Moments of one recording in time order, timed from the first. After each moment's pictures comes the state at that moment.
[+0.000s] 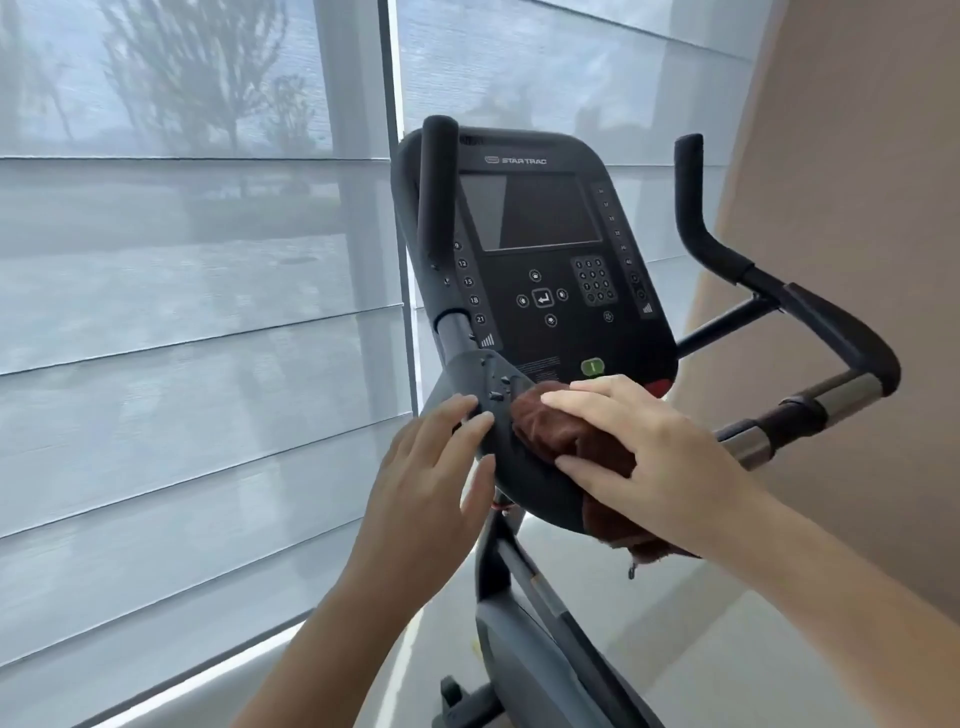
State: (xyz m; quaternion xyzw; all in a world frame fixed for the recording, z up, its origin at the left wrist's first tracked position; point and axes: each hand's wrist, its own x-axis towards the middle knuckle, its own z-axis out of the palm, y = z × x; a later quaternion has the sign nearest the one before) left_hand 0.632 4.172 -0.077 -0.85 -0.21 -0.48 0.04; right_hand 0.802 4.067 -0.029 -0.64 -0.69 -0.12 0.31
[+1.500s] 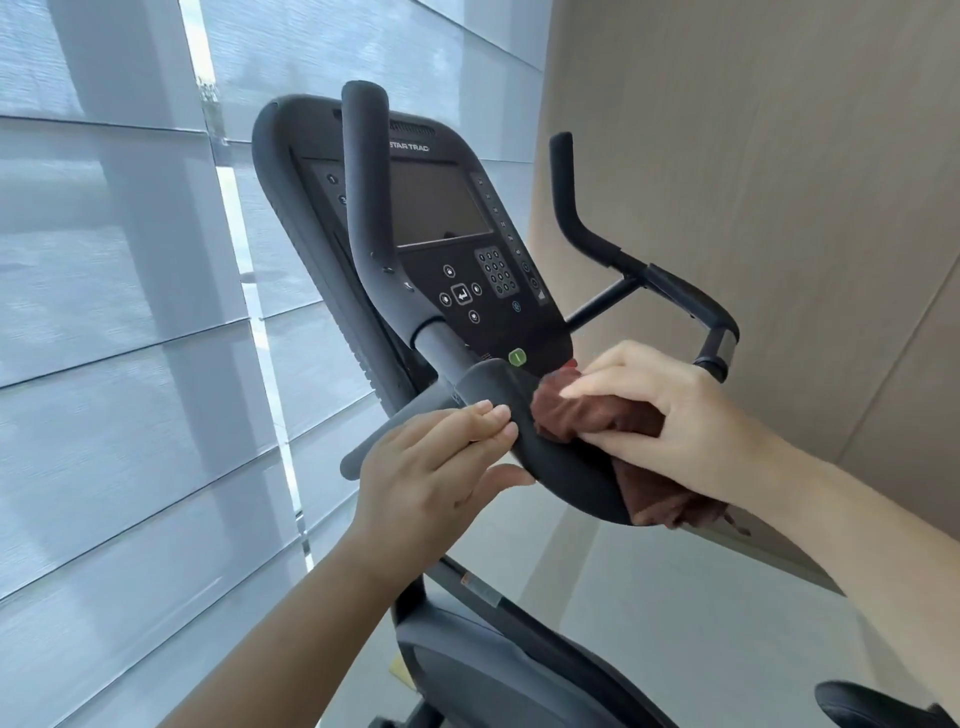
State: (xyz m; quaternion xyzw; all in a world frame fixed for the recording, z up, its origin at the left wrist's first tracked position) left_hand 0.649 4.276 -0.078 -0.77 0.14 -0.63 -0.02; right_hand 0.761 4.088 -0.009 -0.72 -0.60 -0.13 0.33
